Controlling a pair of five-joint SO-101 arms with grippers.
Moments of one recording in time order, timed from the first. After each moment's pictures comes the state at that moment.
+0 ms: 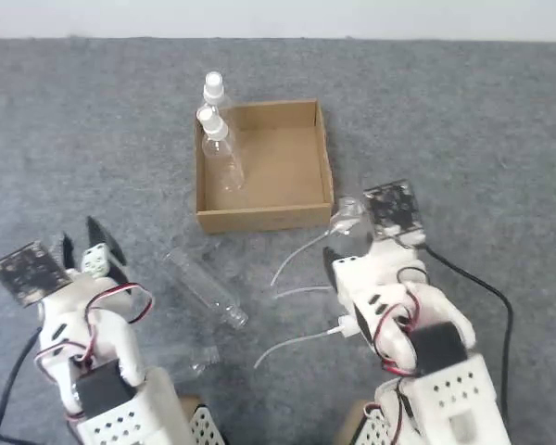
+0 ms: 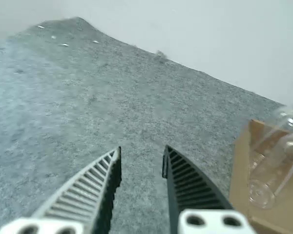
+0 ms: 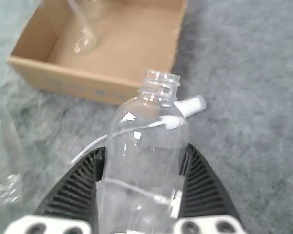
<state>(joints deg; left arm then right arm) -31.2 -100.8 85.8 49.9 13.3 -23.3 -72.4 66.2 56.6 -4.5</state>
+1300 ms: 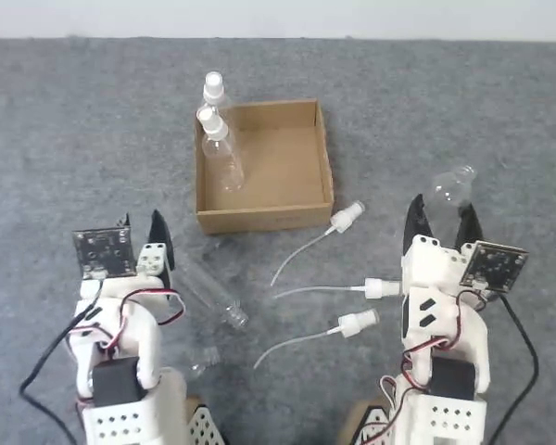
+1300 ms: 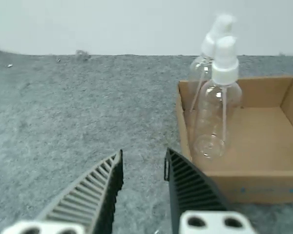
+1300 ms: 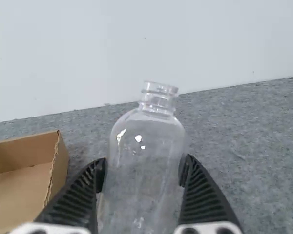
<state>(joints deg) -14.1 -100.8 87.6 49.9 1.3 3.6 -102.7 93.5 27.8 -7.8</state>
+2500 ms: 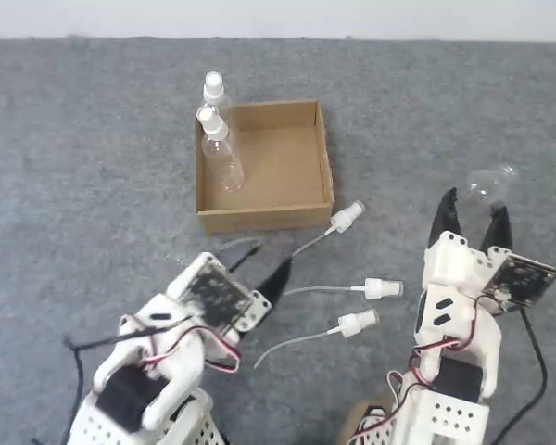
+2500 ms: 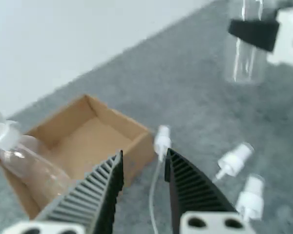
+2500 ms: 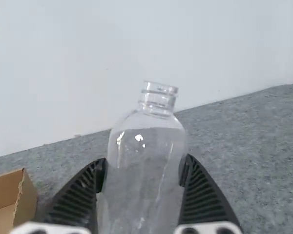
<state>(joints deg) 29.2 -96.9 74.9 60.0 -8.0 11.9 -102.7 95.0 21.1 -9.9</state>
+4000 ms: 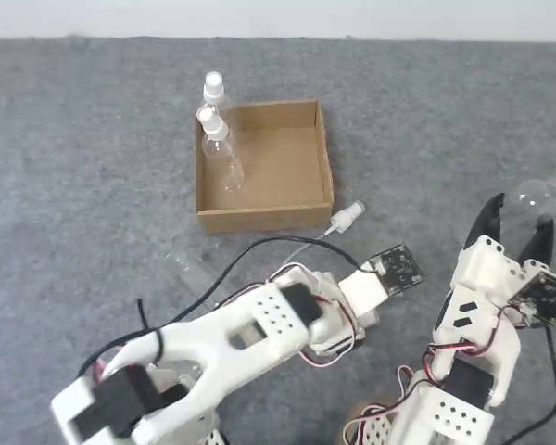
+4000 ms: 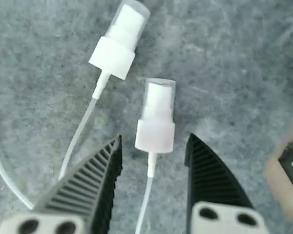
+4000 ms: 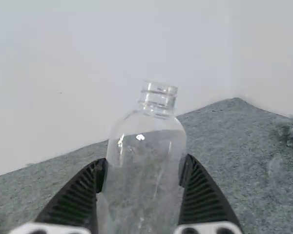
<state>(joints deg) 50.1 -11.7 50.1 46.6 -3.6 22.6 -102.7 95.0 17.8 -9.9</state>
